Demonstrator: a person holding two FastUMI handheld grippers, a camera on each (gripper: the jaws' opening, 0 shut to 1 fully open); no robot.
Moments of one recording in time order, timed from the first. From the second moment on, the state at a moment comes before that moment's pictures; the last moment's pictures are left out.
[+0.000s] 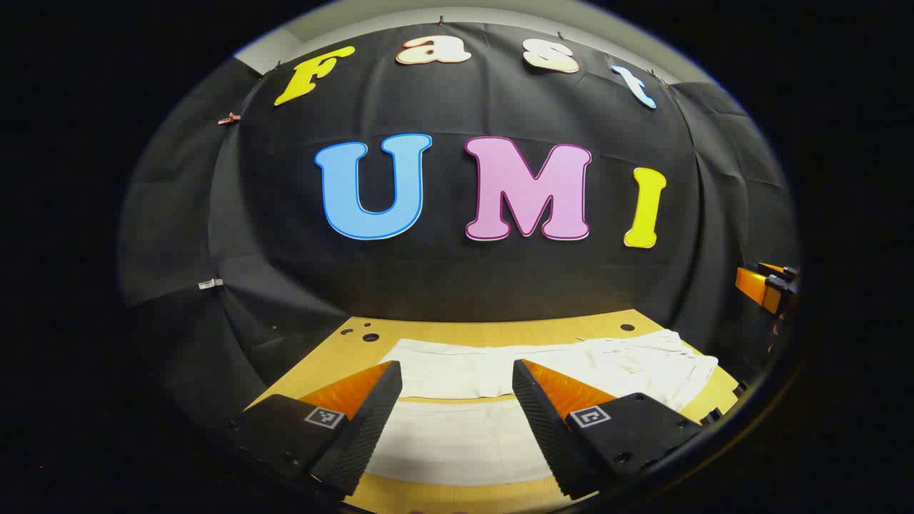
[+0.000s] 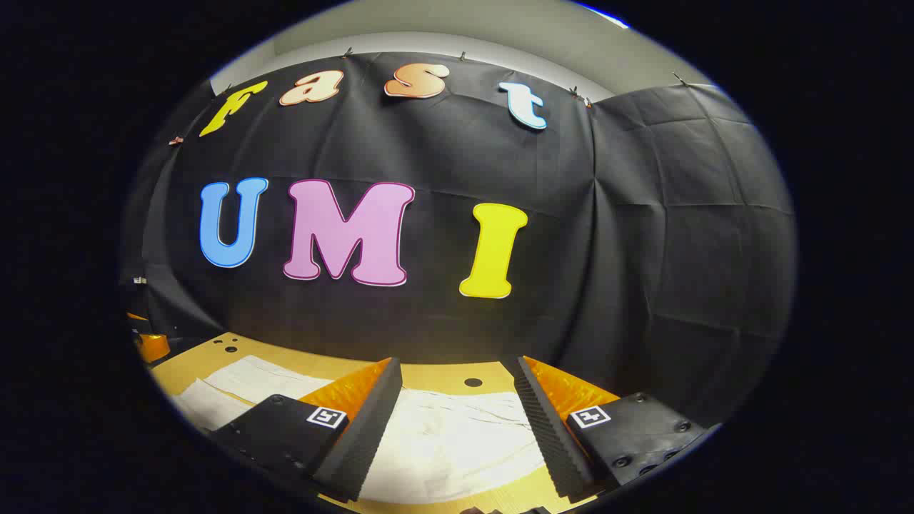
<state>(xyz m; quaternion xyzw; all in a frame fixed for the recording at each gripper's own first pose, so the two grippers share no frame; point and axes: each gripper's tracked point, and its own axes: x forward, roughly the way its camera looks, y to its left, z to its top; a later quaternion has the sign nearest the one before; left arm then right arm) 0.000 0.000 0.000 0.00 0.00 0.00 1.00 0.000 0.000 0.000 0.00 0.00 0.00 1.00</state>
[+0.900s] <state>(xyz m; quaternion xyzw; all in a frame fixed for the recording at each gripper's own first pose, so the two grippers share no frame) -0.015 -0.061 -0.044 0.00 0.03 0.06 1.00 0.050 -0.022 -0.063 0.01 0.05 0.10 0.99</state>
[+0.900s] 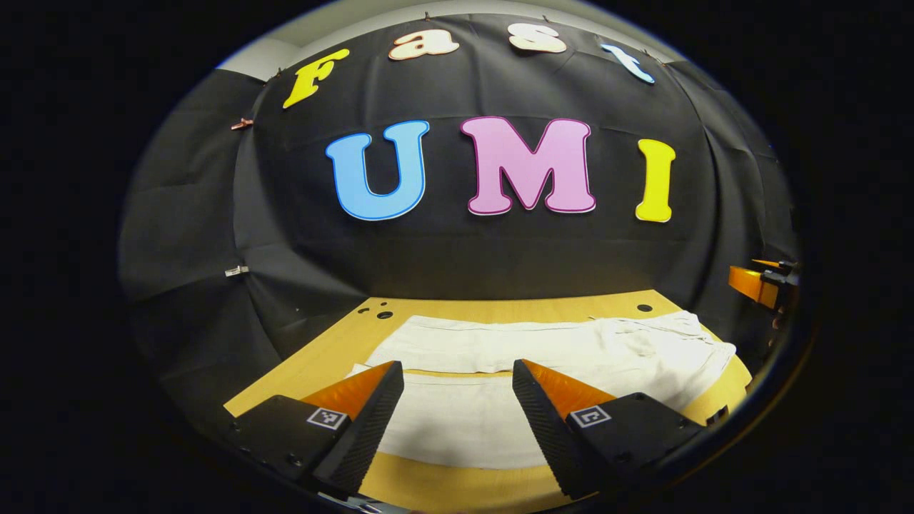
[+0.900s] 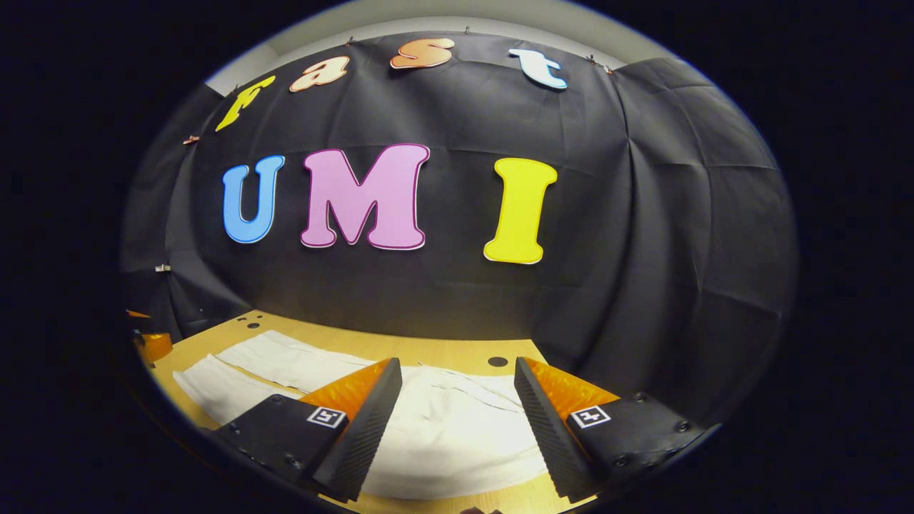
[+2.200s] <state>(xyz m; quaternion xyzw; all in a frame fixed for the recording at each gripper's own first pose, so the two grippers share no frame) -0.002 -0.037 -0.059 0.03 0.09 0.08 0.99 0.091 -0.161 -0.209 -0.39 0.14 0.23 0.88</state>
